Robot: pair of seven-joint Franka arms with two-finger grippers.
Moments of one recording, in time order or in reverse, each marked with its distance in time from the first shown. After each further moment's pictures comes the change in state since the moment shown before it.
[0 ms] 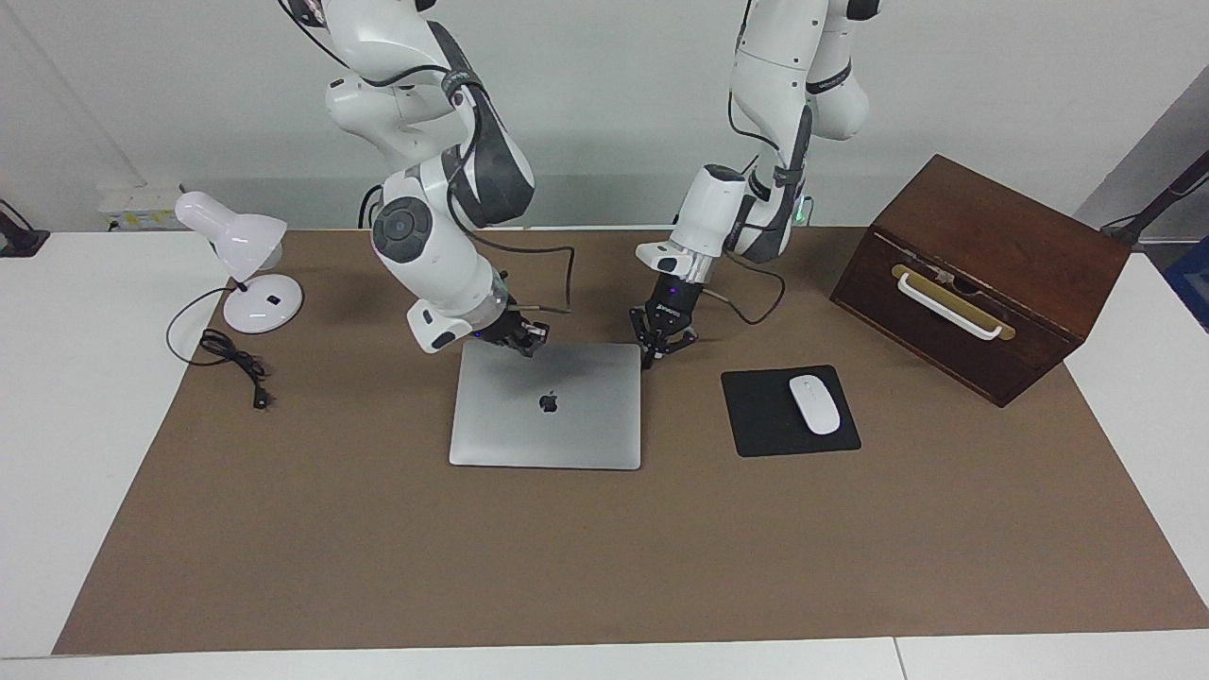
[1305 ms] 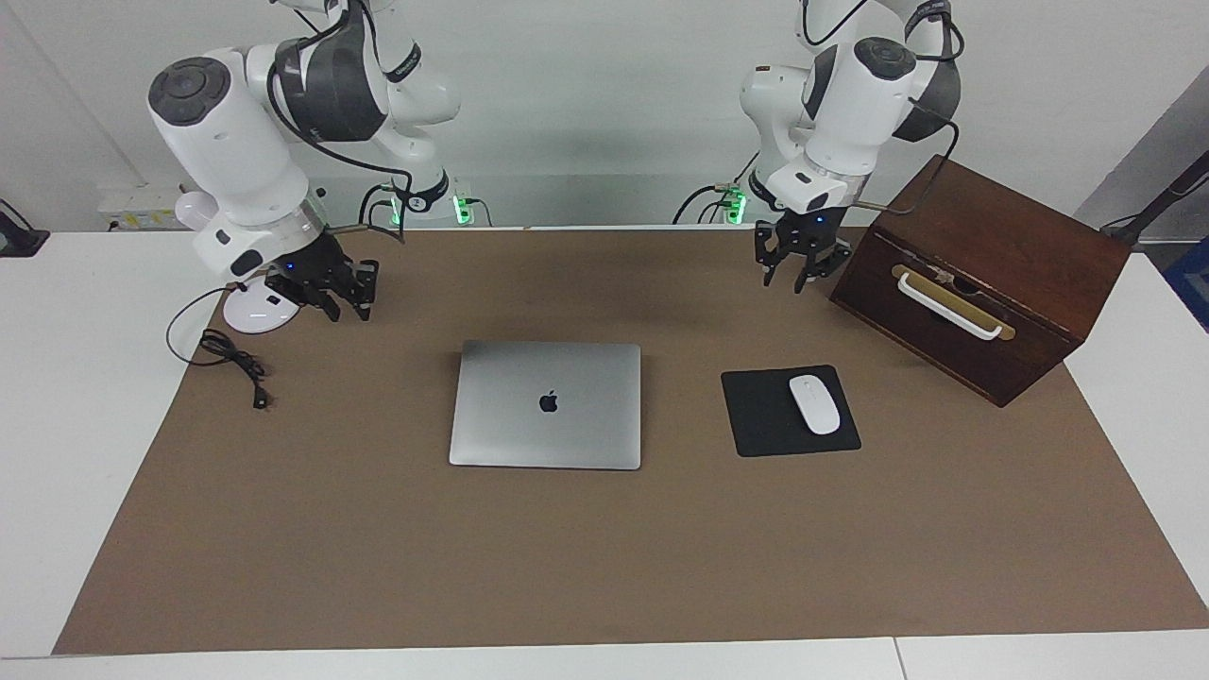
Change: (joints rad) left arm 0.367 -0.443 0.012 0.312 0.043 -1.224 0.002; right arm -0.255 -0.228 -0.003 0.039 -0.294 -0.211 -0.417
